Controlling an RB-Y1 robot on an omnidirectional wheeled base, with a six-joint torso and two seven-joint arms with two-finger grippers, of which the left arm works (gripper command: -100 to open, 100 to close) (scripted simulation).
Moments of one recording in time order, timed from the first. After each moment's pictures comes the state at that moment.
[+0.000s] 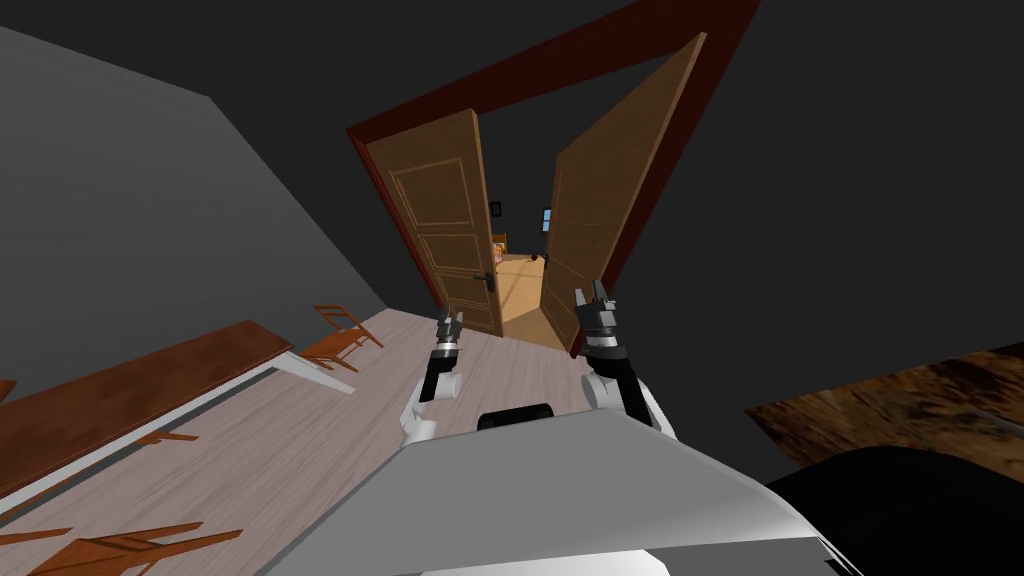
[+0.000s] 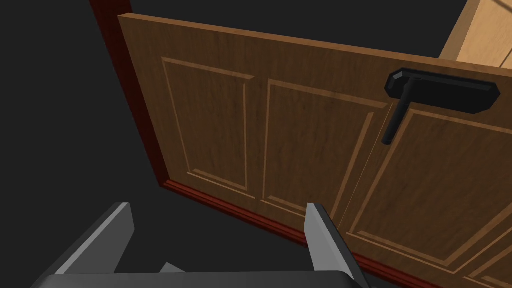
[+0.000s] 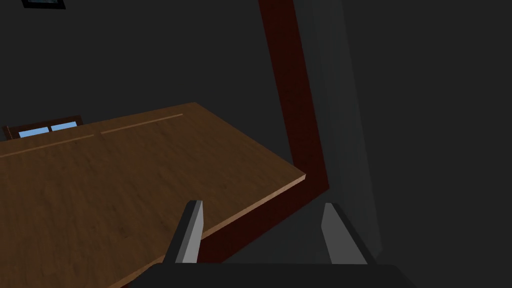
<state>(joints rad) 0.11 0.09 -0.06 -1.66 0.04 -0.47 0.17</state>
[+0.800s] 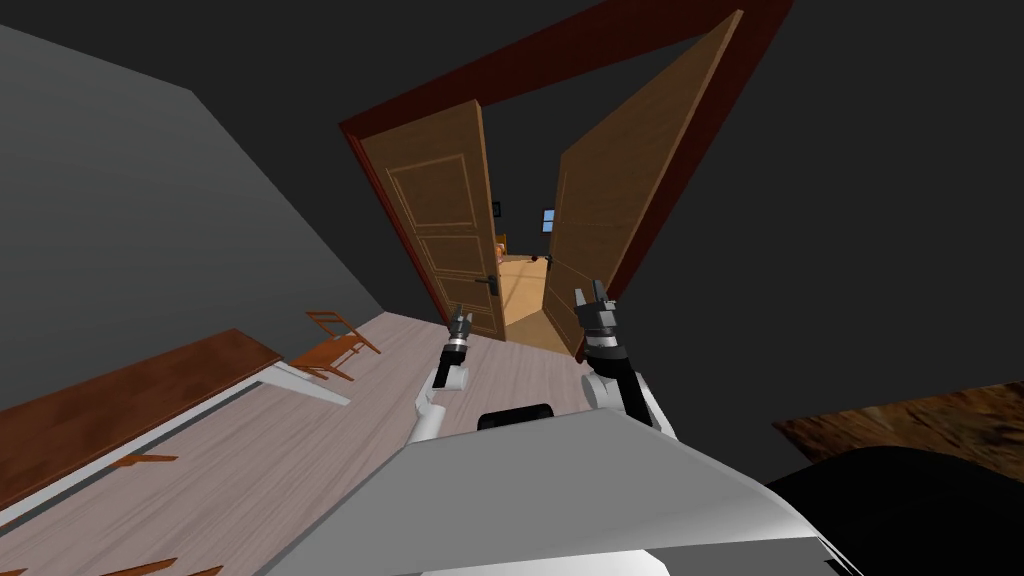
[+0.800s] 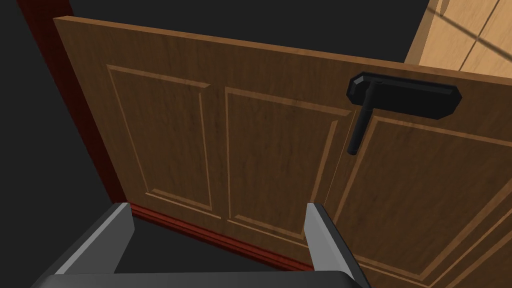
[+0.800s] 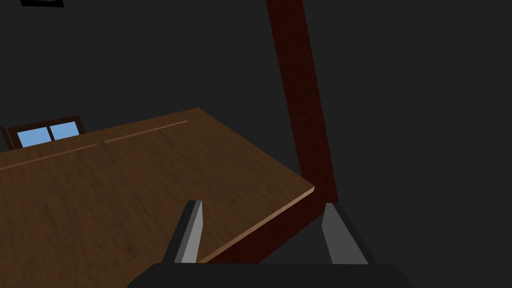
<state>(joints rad) -0.01 0.09 -0.09 -1.47 0.02 -0.46 0.18</state>
